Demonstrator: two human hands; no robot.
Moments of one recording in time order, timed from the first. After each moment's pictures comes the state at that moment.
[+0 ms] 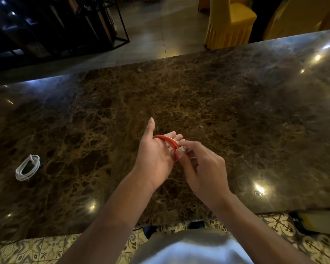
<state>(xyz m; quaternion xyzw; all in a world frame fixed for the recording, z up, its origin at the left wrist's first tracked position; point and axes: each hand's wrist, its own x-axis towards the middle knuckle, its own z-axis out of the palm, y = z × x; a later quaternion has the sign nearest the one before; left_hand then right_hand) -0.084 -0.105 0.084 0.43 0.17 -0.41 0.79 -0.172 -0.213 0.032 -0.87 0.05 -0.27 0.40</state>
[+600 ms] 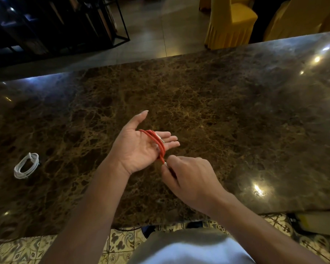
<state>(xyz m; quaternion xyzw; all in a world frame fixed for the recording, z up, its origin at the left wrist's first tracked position) -0.039 -0.065 0.084 0.37 0.17 -0.49 0.77 -0.168 -0.196 0.056 -0.96 -0.04 -0.07 0.28</state>
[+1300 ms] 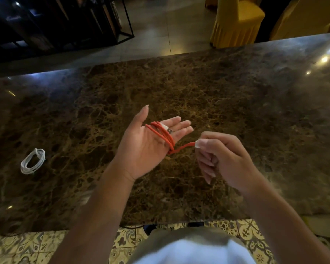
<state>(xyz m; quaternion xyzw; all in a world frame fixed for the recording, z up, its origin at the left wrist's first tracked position) -0.048 -0.058 0.083 0.29 0.01 -0.49 0.82 -0.157 -0.247 0.082 -0.61 -0.02 0.01 0.79</state>
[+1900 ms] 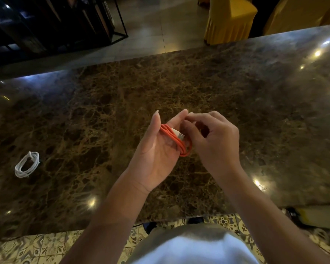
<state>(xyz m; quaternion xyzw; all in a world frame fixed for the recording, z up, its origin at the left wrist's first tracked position) -0.091 -0.086 0.090 0.42 -0.07 -0.43 0.80 -0.142 -0.232 0.070 -0.86 0.16 -0.29 0.40</state>
